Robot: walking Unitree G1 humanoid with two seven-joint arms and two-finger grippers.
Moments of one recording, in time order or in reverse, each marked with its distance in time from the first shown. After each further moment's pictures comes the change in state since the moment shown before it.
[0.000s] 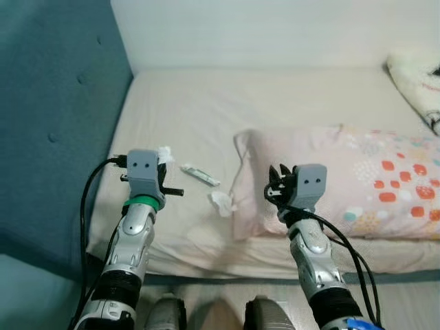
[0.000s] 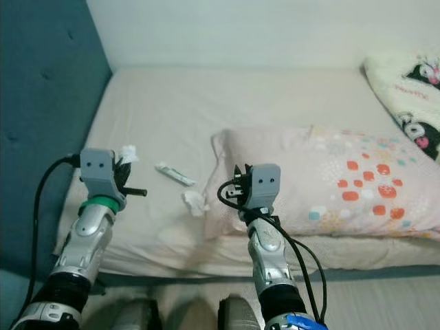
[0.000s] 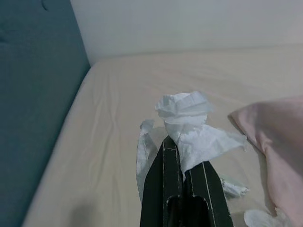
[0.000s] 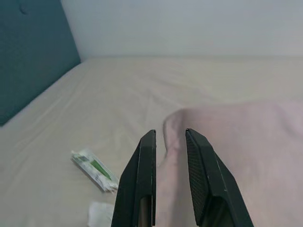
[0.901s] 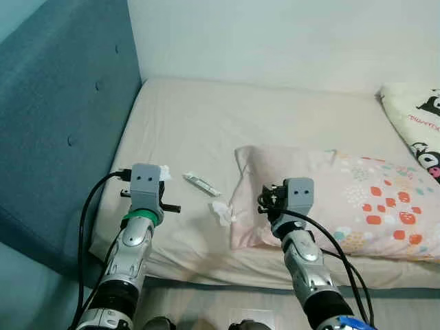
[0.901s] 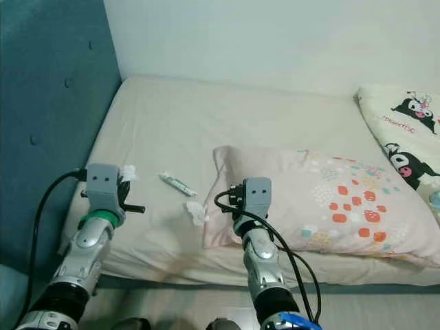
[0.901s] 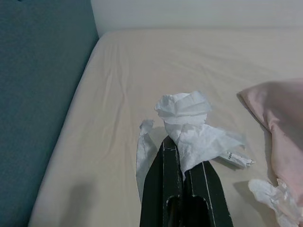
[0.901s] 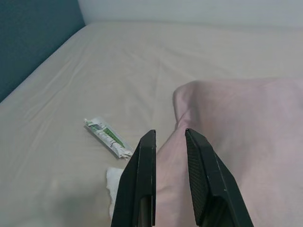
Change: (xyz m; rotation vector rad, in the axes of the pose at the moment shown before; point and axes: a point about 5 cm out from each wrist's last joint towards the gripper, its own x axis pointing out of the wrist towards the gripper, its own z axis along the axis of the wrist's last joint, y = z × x) left arm -0.013 0.005 -0.029 0.038 0.140 0.025; right arm -0.006 0.003 -0.034 0.054 0.185 0.003
